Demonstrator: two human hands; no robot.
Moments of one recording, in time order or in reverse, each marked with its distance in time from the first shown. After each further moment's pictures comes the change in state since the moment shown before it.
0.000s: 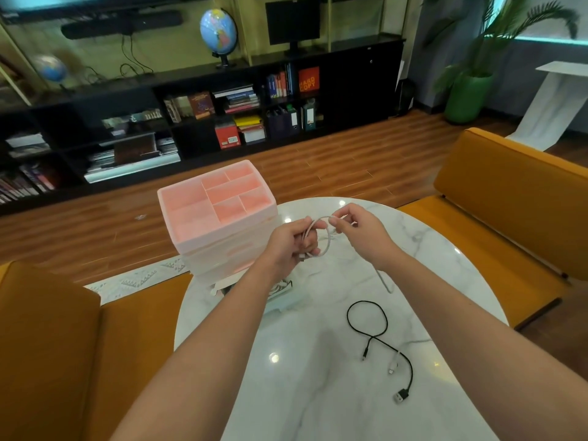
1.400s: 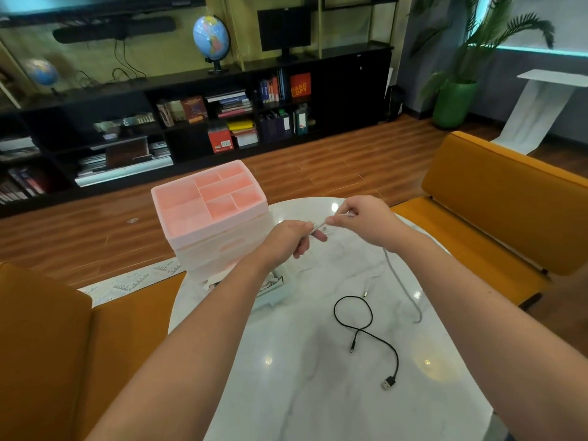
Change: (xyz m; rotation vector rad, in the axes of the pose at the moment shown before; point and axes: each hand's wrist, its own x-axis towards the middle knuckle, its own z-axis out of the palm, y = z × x) left_hand -0.004 -0.003 0.005 0.668 -0.008 0.093; right_hand -0.023 -0.035 -0.045 -0.313 -0.088 -0.025
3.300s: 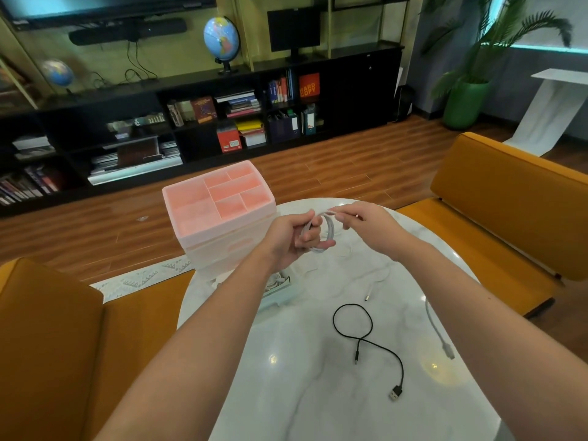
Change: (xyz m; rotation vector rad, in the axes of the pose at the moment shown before) left_hand -0.010 0.015 -0.007 -0.793 -0.194 -0.138; right_hand 0.004 0.009 0.014 0.089 -0.050 -0.126
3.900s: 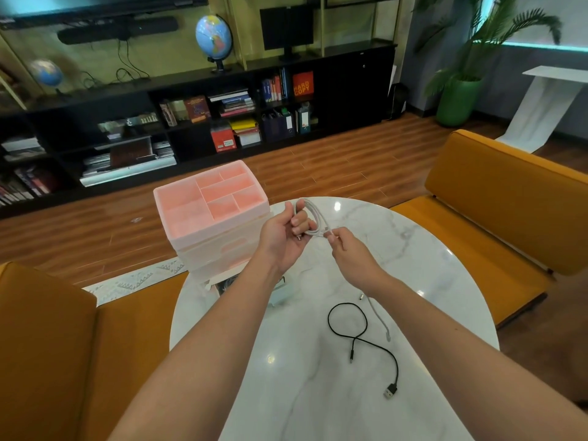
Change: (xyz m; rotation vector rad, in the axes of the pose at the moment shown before) left_hand 0.017 -0.013 0.003 -0.470 0.139 0.194; right_hand -0.024 0.024 0.058 0.120 0.090 0.193
